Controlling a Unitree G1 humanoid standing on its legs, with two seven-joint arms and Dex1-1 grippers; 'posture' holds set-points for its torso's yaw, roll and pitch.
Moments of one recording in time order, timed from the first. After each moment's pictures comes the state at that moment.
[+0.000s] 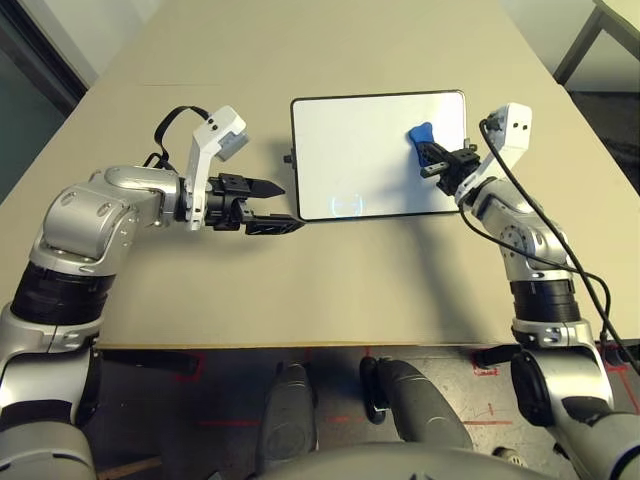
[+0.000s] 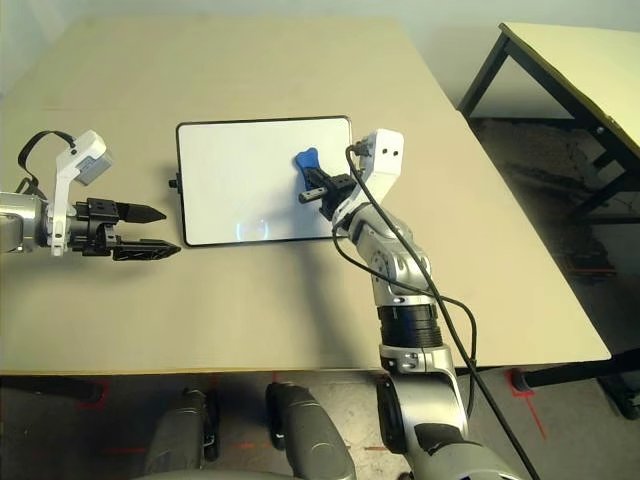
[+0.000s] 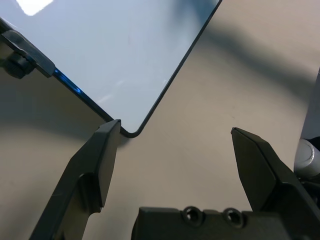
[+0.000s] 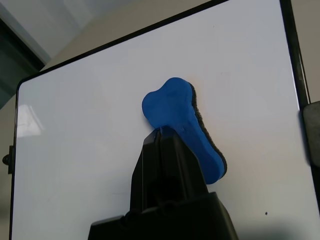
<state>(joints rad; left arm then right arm) -0.62 0.91 -0.08 -0.14 -0.53 0.97 -1.06 -0.61 -0.22 -0.07 0.09 0.26 0.53 0.35</state>
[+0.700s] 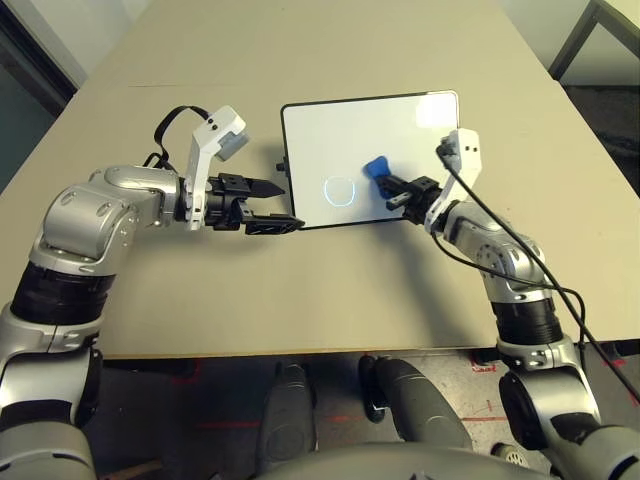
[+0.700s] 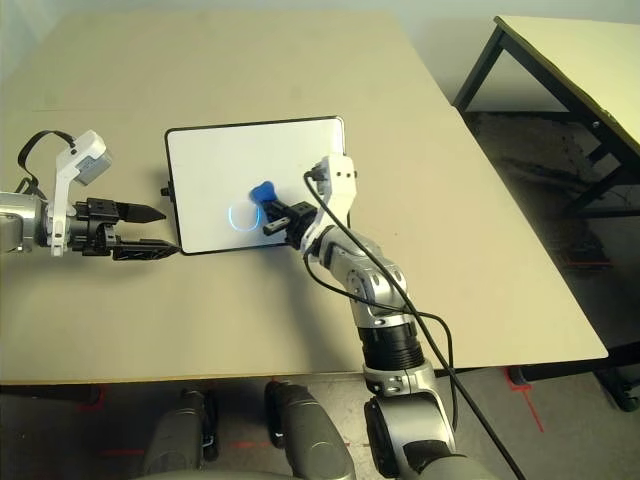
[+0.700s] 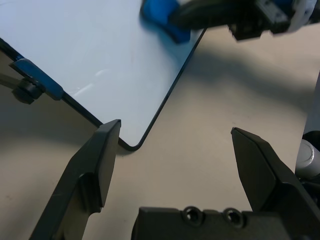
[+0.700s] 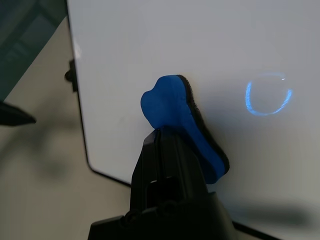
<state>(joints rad) -0.62 0.91 -0.08 -0.13 -0.53 0.97 -1.07 -0.54 -0.14 0.11 -0.03 0.30 0.77 0.45</state>
